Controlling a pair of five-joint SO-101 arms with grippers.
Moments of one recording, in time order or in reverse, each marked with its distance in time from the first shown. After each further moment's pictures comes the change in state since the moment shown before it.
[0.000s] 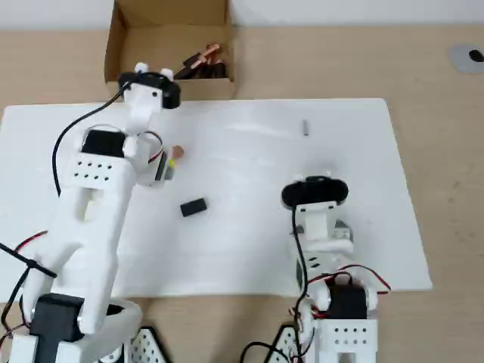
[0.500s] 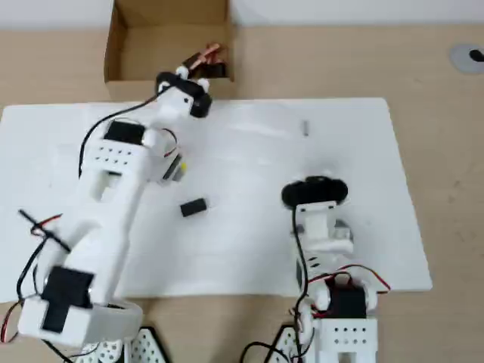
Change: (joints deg) left arm 1.3 12.0 -1.3 -8.6 -14.5; right arm 0.0 0.0 0.6 -1.1 0.0
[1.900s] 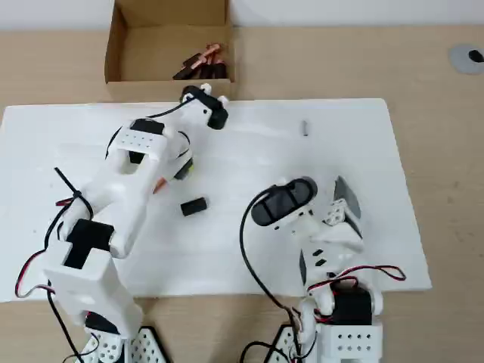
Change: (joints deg) left arm -0.9 20.8 -6.4 -10.5 -7.2; right arm 0.0 0.0 -6.6 -8.7 32.4
